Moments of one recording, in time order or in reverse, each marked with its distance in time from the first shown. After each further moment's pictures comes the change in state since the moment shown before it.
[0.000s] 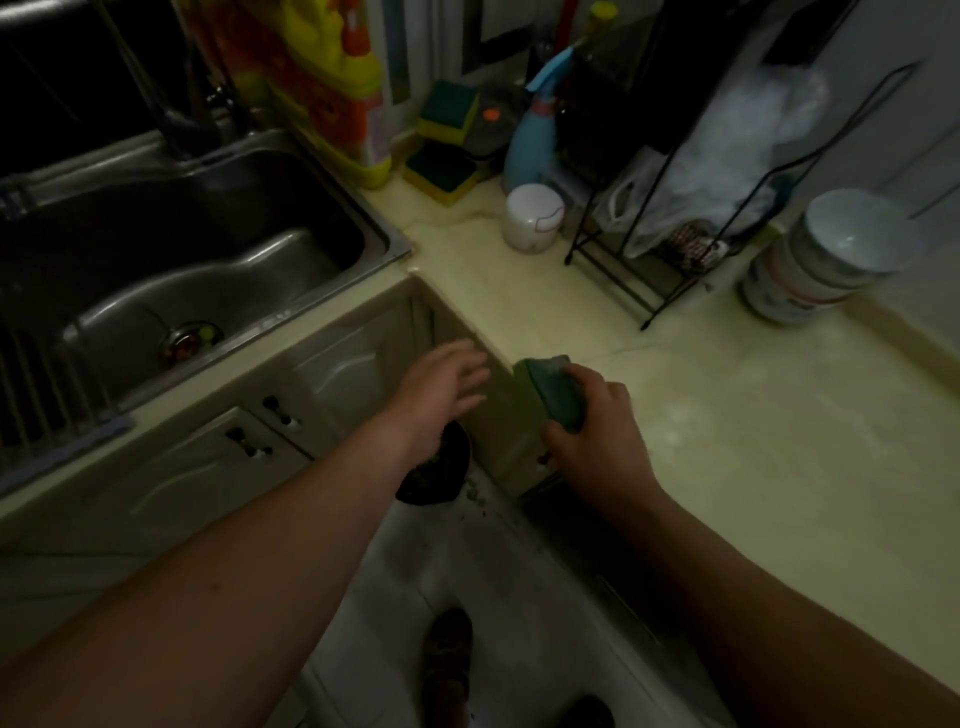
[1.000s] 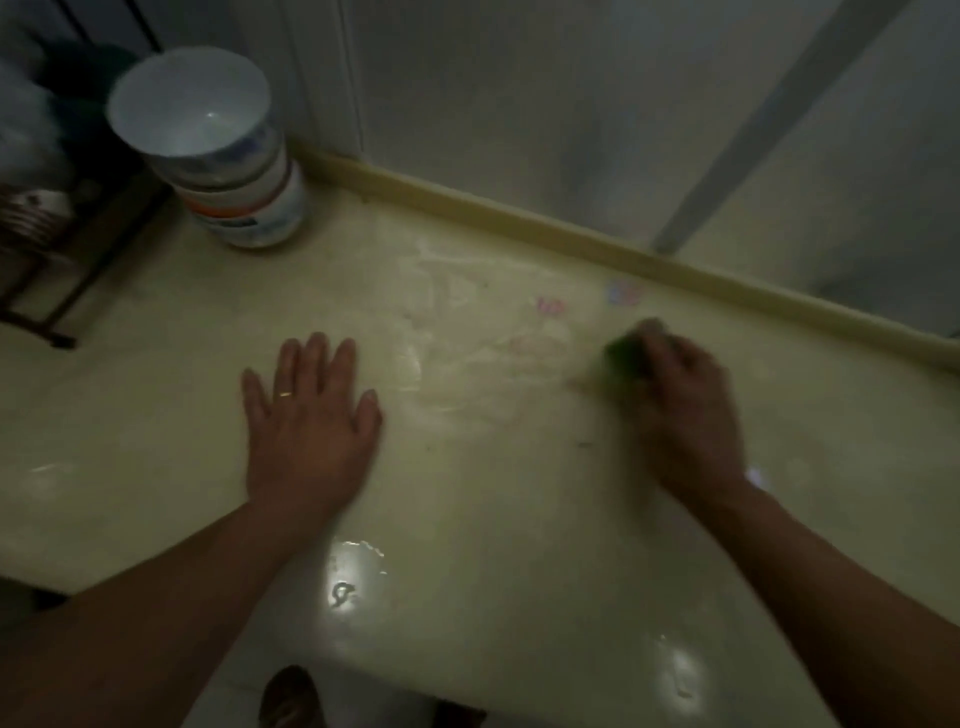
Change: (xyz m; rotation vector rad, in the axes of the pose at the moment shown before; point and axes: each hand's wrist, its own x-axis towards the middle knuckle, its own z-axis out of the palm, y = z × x) left_hand 0.048 -0.154 0.412 1.675 0.094 0.741; right_hand -0.138 0.460 -0.349 -0.393 0.494 0.356
